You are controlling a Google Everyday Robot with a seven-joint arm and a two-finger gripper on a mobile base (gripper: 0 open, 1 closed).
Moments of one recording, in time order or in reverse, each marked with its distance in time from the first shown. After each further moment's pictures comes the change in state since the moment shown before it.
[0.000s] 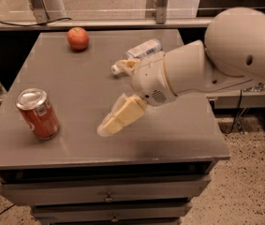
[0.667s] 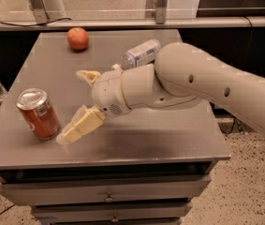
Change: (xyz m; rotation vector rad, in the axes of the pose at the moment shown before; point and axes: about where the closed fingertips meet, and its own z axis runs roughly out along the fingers) arm -0.029 0.016 0.092 -0.083 -0.193 -0.037
